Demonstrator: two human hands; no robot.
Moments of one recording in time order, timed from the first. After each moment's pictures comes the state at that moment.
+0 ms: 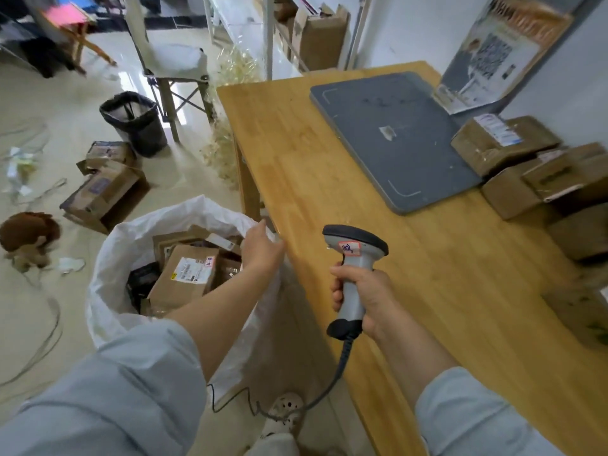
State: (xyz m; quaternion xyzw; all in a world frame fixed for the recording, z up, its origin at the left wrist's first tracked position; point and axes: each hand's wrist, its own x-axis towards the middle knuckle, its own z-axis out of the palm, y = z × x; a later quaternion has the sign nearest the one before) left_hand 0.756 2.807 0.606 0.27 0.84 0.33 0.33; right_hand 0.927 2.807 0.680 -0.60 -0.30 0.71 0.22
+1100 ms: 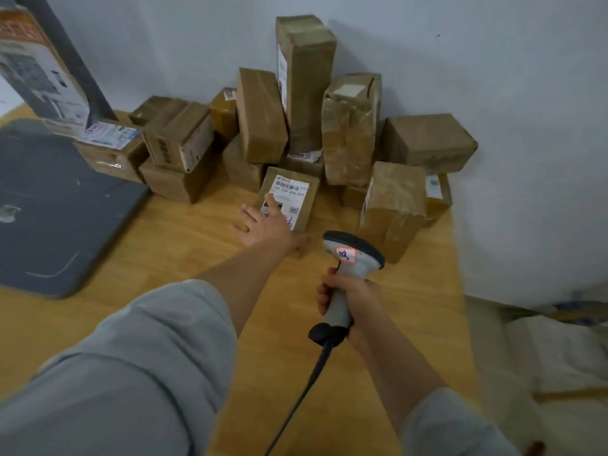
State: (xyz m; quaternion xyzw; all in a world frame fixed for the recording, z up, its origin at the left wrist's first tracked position) left_hand 1.313 2.975 0.662 0.74 0.64 -0.06 0.20; right_hand 1.369 2.811 0.685 -0.58 0.02 0.56 0.59
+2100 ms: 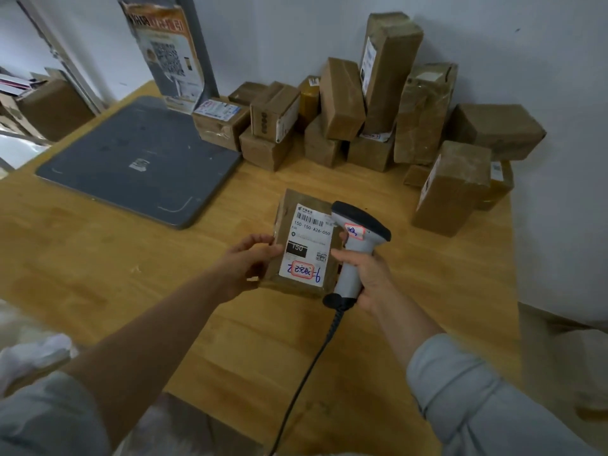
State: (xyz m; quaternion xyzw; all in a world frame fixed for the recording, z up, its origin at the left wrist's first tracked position) left_hand 1.062 2.866 0.685 0.43 0.54 0.18 0.71; right_hand 1.258 2.781 0.698 -0.59 -0.07 0.58 0.55
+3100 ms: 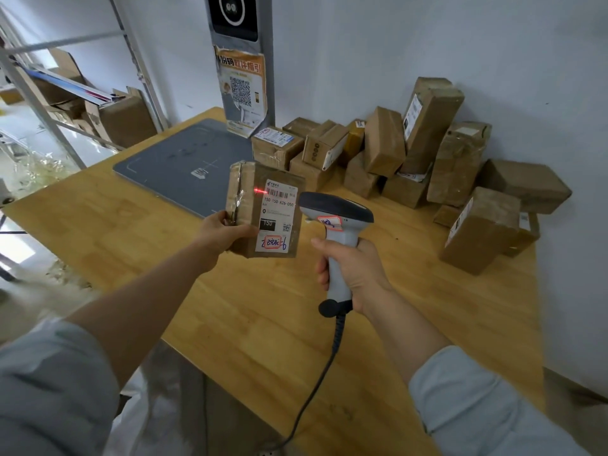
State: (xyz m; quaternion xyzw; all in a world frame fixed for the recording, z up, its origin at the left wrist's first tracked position) left_hand 0.951 2.896 0.718 0.49 0.59 0.33 0.54; right_hand 1.159 2.768 0.782 -0.60 -0.32 0.54 0.49
